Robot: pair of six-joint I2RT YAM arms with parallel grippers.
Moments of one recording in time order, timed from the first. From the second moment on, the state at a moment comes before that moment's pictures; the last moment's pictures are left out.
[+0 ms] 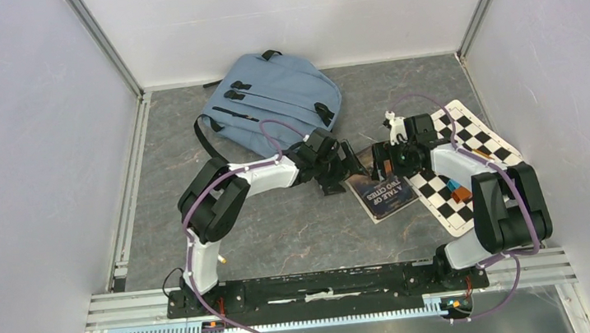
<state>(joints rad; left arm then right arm) -0.84 2.02 1.29 -0.09 0.24 -1.16 0.13 1.48 0.76 -0.30 -0.26 0.01</state>
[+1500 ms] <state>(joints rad) -0.70 1.67 0.96 0.21 0.27 -0.99 0.09 1.30 0.71 -0.20 -0.63 0.17</state>
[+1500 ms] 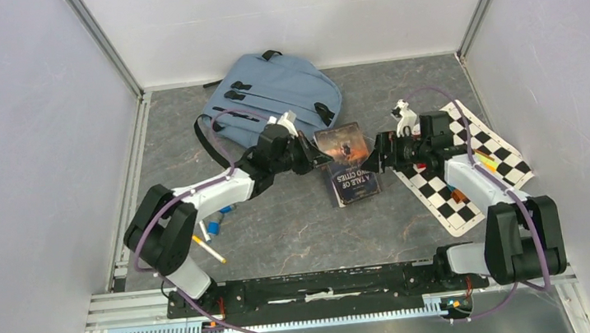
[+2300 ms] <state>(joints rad) -0.66 1.47 0.95 0.28 0.44 -0.87 0.06 1.32 0.86 -0.08 -1.06 0.21</state>
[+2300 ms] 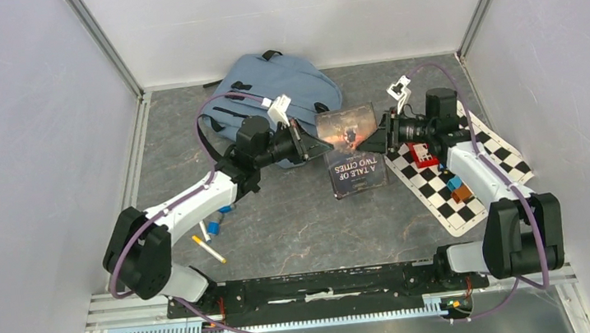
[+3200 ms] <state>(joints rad) -0.73 2.07 1.76 -0.34 -0.11 -0.05 0.05 1.17 0.99 -0.29 0.17 0.23</state>
